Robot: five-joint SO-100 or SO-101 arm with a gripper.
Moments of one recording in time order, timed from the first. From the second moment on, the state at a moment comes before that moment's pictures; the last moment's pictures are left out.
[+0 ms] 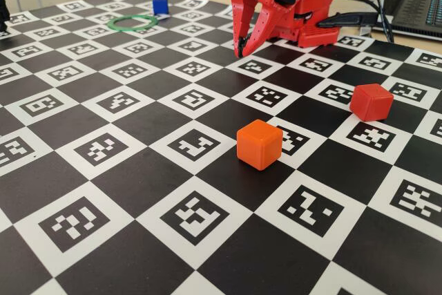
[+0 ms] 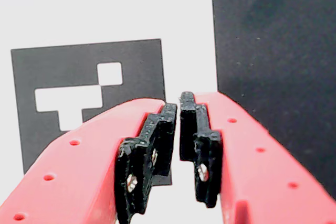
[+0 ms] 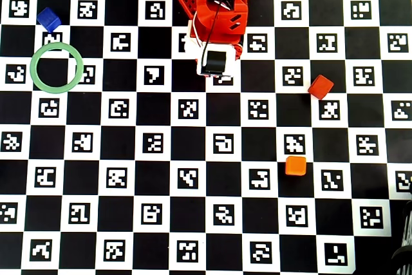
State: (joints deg) arm 0.6 189.7 179.3 74.4 -86.0
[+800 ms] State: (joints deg) arm -4.1 160.1 143.8 76.1 -46.6
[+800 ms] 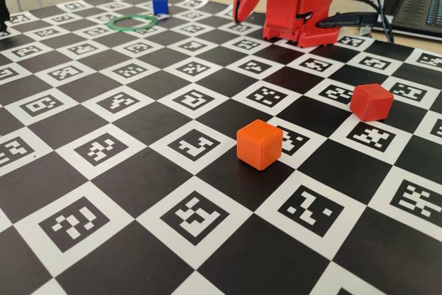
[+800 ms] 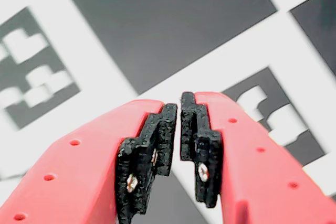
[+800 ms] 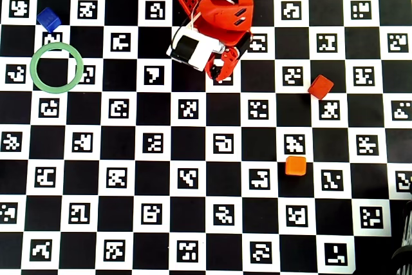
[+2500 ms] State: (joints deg) arm -36.4 102.6 83.1 99.8 40.0
